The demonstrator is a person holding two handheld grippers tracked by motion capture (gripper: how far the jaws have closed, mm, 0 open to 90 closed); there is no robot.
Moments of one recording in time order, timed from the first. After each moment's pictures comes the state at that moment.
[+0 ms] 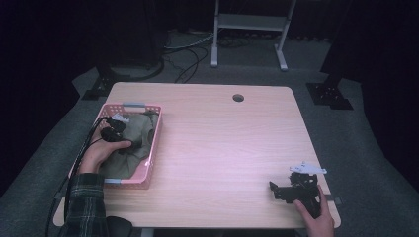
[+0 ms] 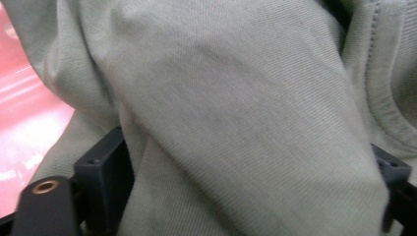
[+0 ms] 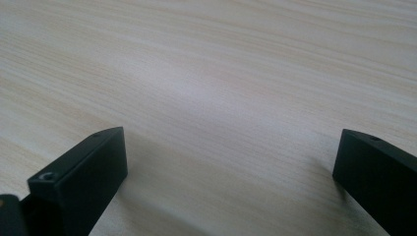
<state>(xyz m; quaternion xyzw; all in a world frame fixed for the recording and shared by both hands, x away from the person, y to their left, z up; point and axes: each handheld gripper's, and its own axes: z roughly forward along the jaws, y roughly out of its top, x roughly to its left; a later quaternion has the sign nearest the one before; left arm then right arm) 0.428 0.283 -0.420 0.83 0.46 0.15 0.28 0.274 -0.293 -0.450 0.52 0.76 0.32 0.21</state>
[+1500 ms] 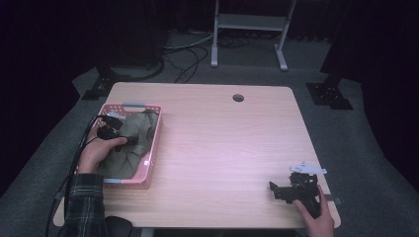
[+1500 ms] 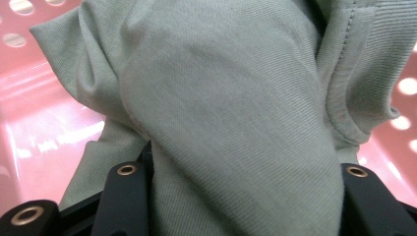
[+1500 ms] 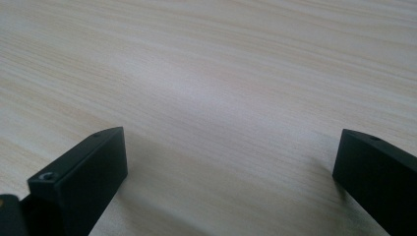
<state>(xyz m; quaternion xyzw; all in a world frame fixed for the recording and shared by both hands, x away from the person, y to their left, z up) 0.422 0.286 -0.402 0.81 0.48 0.13 0.30 0.274 -0.293 -0.450 0.52 0.76 0.32 0.21</state>
